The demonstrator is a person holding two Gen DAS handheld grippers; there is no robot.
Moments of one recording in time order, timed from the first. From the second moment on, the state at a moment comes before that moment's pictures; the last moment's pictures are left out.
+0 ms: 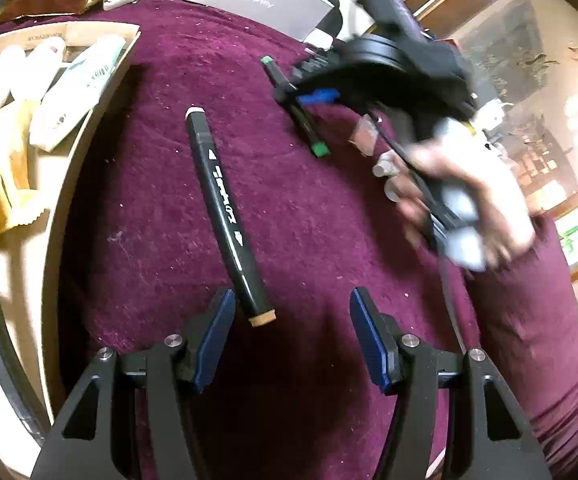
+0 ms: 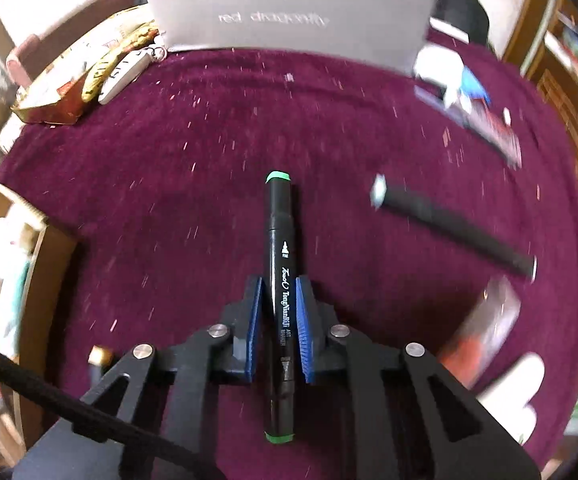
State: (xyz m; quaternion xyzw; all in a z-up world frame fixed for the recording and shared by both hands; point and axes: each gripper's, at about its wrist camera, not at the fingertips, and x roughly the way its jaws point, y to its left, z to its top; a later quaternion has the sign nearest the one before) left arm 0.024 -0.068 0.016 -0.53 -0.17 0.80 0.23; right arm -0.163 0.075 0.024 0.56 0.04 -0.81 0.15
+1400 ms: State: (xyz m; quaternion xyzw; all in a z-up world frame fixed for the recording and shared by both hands) left arm 0.057 -0.107 0.059 -0.42 -0.09 0.89 0.15; right arm -0.041 0.120 0.030 0.52 -0.11 -0.84 0.14
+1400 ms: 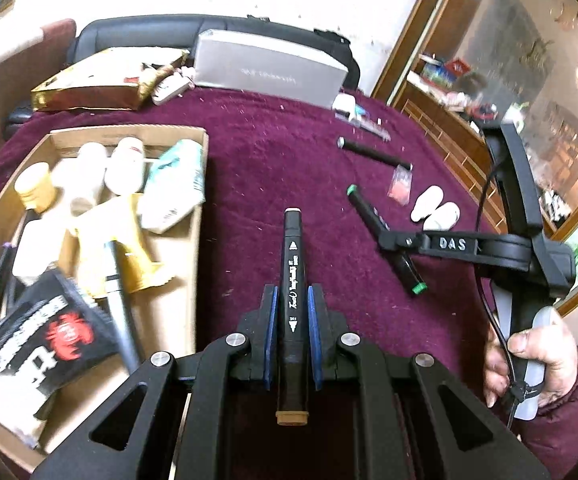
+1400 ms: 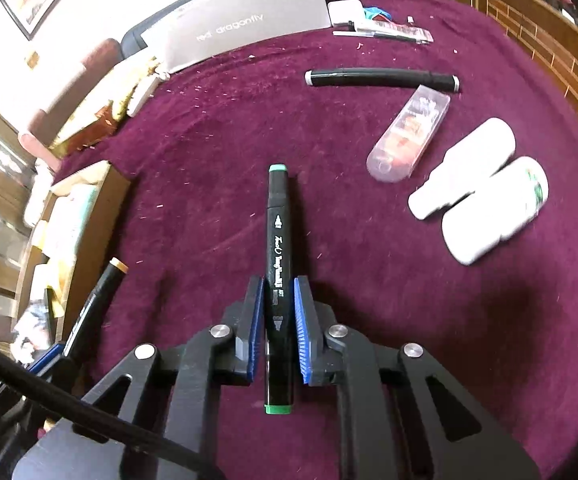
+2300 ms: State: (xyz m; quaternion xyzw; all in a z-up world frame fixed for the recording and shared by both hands) left arm 0.096 -0.301 0.087 -0.35 -0.18 0.92 0.03; right arm 0.030 0.006 0.118 0.47 -0.08 -0.84 0.28
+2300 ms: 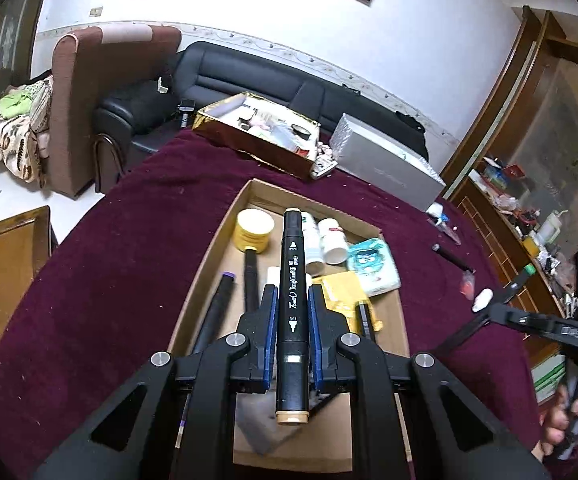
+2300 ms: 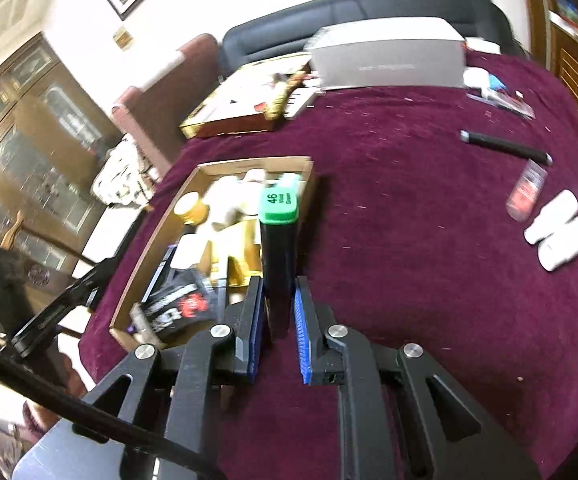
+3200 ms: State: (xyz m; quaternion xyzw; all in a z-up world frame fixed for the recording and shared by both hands) left arm 0.072 -0.307 0.036 -0.40 -0.13 0.91 0.01; right arm 0.014 -0.108 0.057 0.55 -0.03 -0.77 0.33
